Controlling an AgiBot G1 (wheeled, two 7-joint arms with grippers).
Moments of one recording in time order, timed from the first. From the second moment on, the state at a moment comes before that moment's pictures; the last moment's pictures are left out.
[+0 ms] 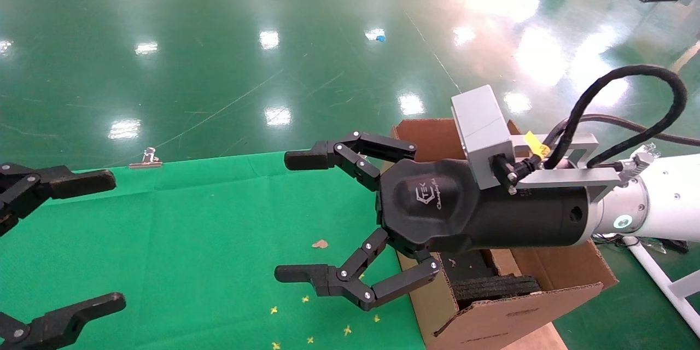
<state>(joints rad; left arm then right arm) -1.08 0.60 0.30 -1.28 0.72 1.49 -0.18 1.08 -0.61 -0.28 1.28 -0.73 -1.49 0.19</state>
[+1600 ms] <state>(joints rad) -1.08 0.60 0.30 -1.28 0.72 1.49 -0.18 1.08 -0.61 -0.28 1.28 -0.73 -1.49 0.19</state>
